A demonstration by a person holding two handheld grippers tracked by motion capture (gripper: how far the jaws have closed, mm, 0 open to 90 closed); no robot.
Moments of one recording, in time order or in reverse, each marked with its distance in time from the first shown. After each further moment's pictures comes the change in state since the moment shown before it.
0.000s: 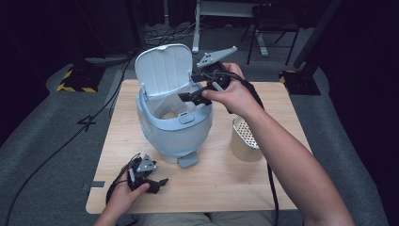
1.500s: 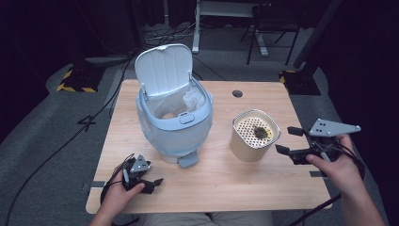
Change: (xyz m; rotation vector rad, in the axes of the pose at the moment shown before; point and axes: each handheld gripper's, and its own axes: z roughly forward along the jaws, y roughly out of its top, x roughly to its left) left arm 0.008 -0.011 -0.011 0.002 0.022 -0.020; right arm 0.024 -0.223 -0.195 0.013 -0.287 0.127
